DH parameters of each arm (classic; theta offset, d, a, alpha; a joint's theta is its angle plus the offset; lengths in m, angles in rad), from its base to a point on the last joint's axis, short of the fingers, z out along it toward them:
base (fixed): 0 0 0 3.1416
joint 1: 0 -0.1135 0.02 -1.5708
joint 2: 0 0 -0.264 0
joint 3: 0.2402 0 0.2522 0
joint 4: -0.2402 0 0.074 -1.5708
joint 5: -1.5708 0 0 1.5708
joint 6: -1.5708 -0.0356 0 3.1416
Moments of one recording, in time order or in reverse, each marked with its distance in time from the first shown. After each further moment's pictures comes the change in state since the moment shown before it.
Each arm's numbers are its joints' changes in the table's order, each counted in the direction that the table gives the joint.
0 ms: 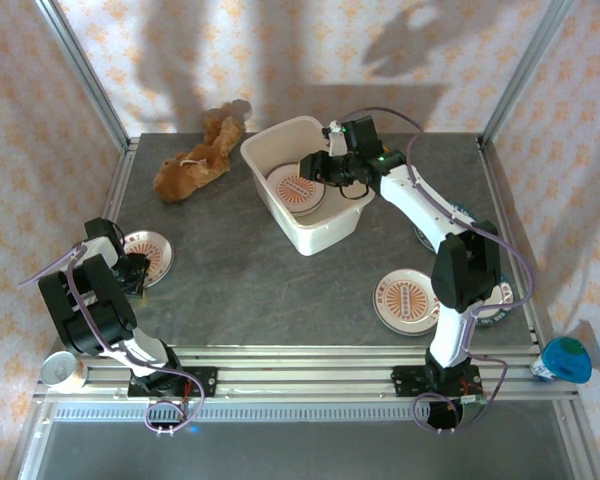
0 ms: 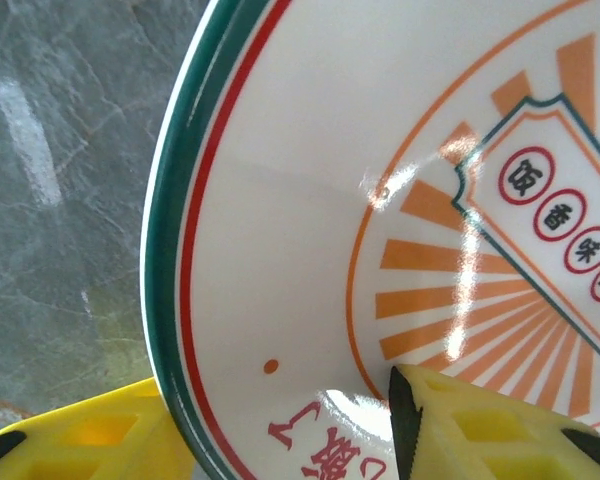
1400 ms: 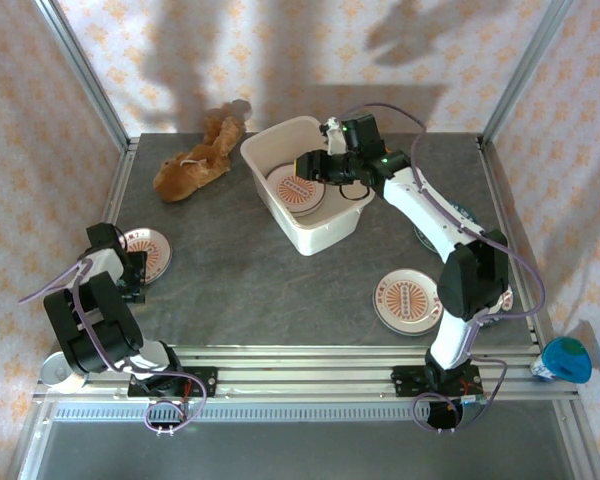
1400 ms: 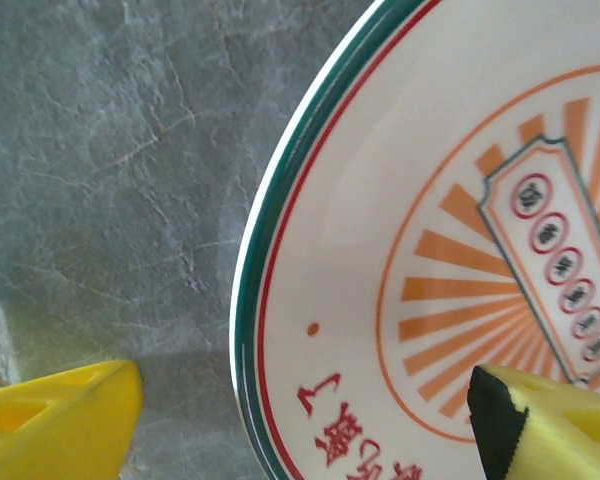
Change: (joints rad) left arm 0.011 0.109 -0.106 0.127 0.066 0.199; right arm -0.028 0.068 -0.009 -0.008 0.000 0.026
